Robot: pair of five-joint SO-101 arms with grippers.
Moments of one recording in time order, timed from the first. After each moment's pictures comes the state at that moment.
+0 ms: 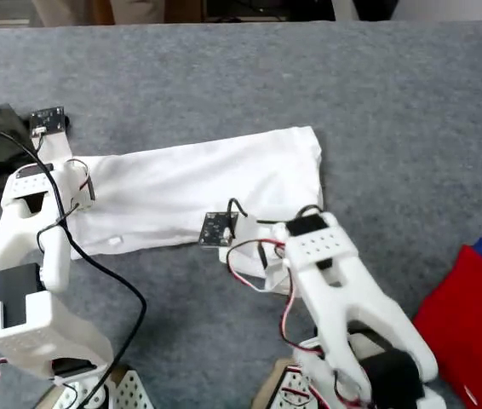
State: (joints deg) left arm -19.1 6.2 30.2 40.7 -11.3; right arm -20.4 -21.5 58.5 60.3 53.7
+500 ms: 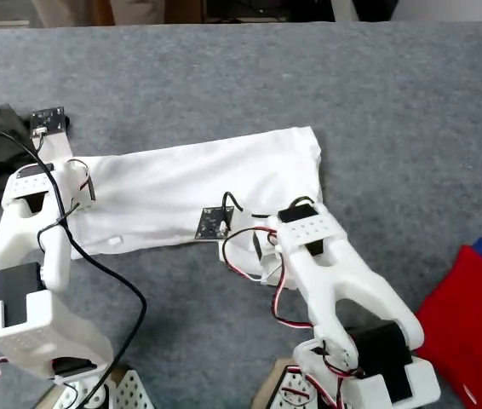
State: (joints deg) left arm -19.1 6.2 30.2 40.7 -11.3; right arm -20.4 -10.7 54.6 55.7 54.4
